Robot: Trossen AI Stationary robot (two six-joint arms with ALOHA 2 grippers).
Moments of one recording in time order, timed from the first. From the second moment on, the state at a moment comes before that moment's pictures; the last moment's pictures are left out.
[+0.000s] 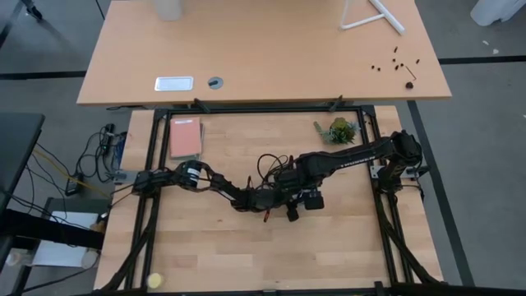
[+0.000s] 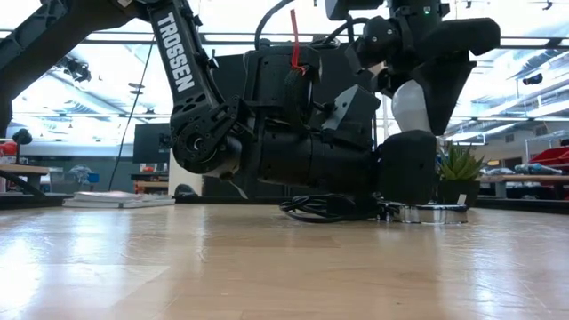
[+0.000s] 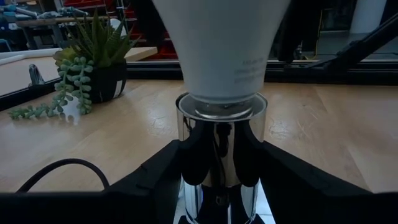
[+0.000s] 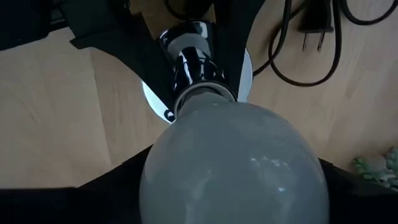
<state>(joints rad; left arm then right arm) -0.15 2.44 1.28 1.12 -0.47 0.02 0.13 1.79 1.46 -1.32 0.09 0.10</state>
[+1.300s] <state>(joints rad) -0.15 2.44 1.28 1.12 -0.48 0.02 0.13 1.79 1.40 -1.20 0.08 0.08</state>
